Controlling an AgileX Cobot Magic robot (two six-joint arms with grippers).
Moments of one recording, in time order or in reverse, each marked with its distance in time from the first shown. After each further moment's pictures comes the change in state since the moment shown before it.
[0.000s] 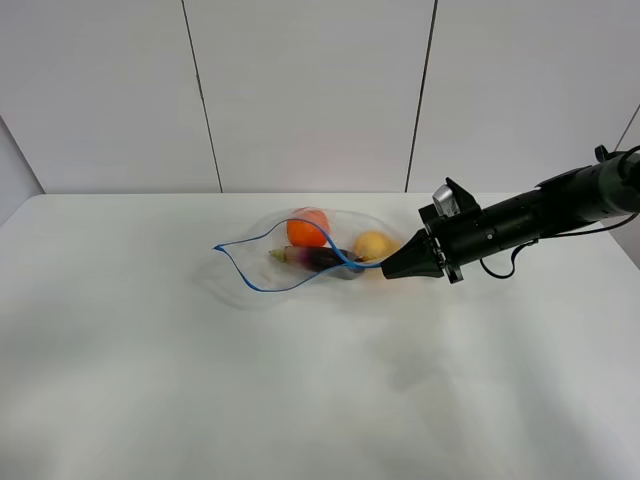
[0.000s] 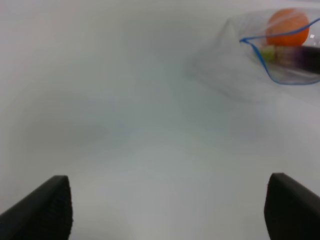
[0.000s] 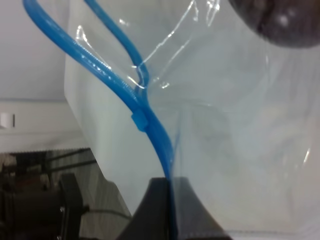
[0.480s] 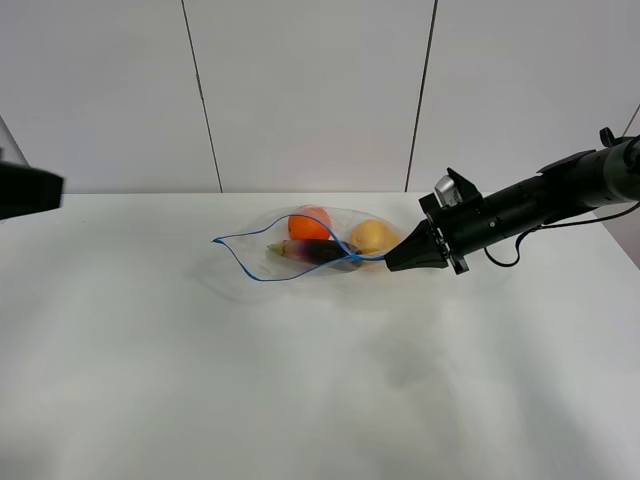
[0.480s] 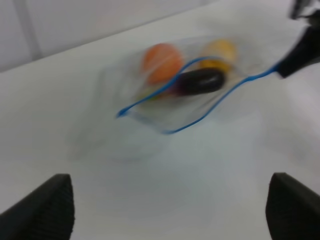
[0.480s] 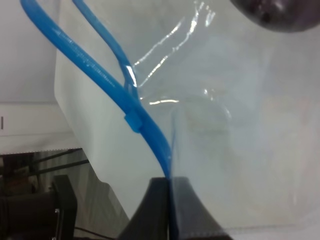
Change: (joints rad) left arm 0.000 0.729 -0.279 -0.524 -0.250 0.699; right arm 0.000 -0.016 -0.036 -0.061 0.001 0.081
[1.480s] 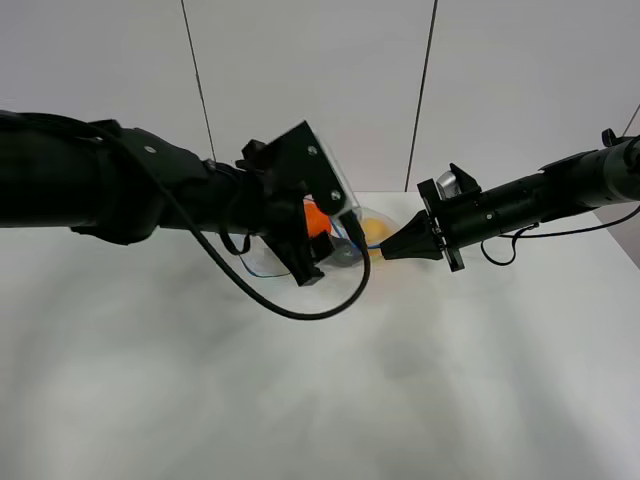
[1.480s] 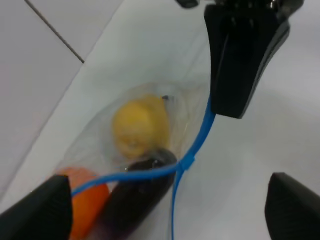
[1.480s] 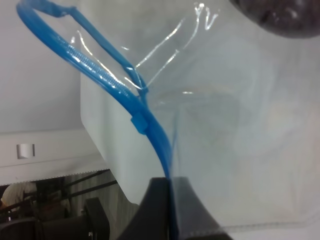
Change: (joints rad) left arm -0.629 0.897 -0.125 -0.615 -0.832 1.124; right arm 0.000 0.000 0.000 0.078 0.000 0.057
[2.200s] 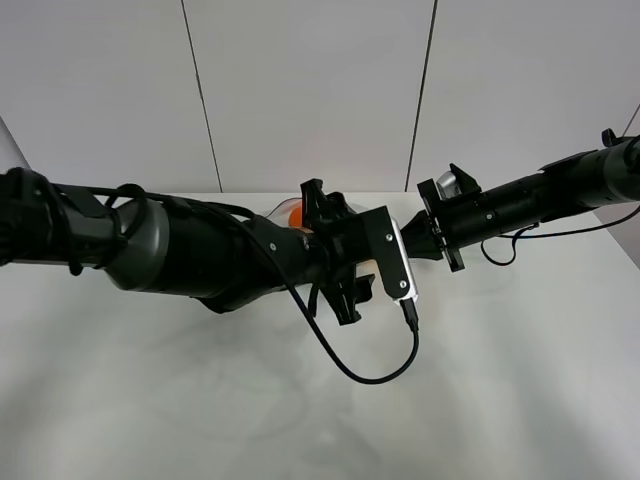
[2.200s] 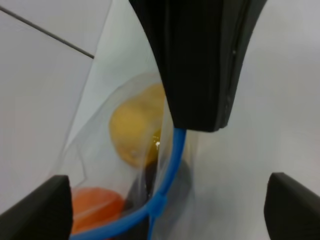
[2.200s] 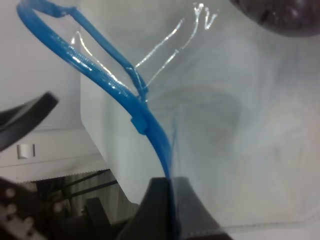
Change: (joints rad) left arm -0.197 0.260 -0.062 0.171 -0.404 -0.008; right arm 0.000 0.000 0.000 0.000 0.000 0.004
